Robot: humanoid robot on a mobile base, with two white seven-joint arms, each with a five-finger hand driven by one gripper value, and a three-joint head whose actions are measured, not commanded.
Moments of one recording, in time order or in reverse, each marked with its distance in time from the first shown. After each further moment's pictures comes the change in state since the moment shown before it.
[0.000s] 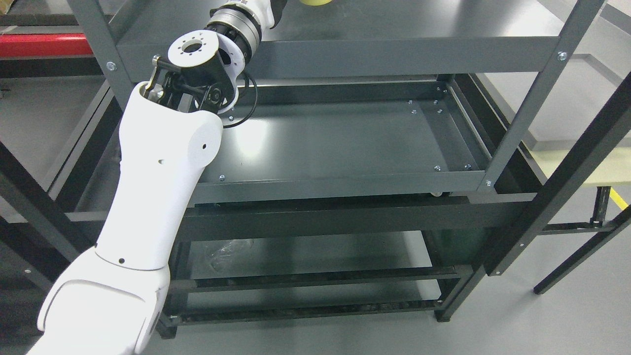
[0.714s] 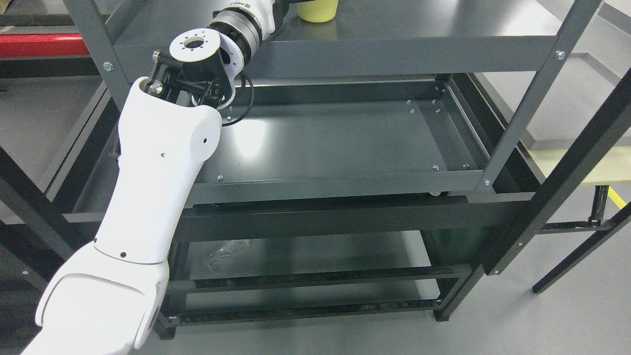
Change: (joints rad) left arm -0.024 0.000 0.008 0.019 -0.059 0.021 -0.060; right arm 0.000 0.000 0.000 0.000 0.000 0.001 -0.003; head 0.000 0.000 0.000
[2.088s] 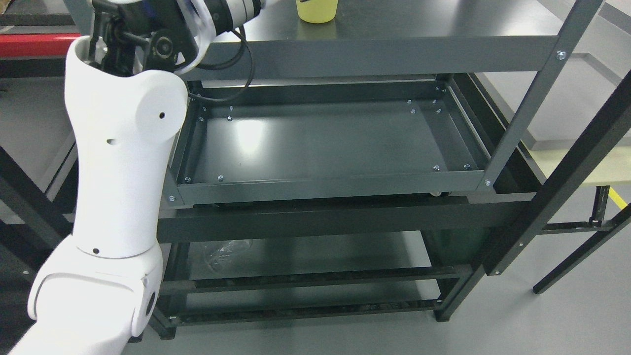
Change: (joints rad) left arm -0.028 0.000 0.077 -0.248 0.150 0.268 -0.510; right arm 0.000 0.000 0.000 0.000 0.000 0.004 0.000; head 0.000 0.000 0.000
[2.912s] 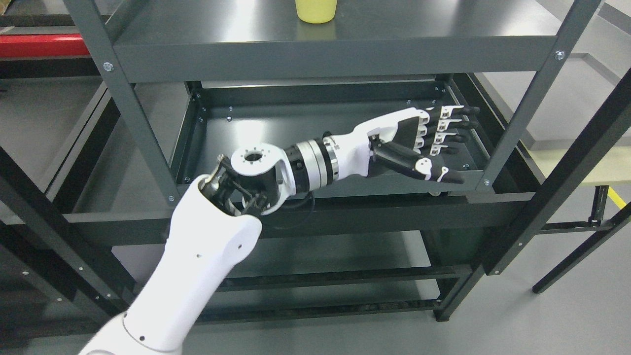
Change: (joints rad) left arm 0.416 0.000 -0.300 -0.027 -0.017 -0.298 -0.031; right arm 0.000 0.000 0.000 0.000 0.000 -0.004 0.000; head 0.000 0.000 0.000
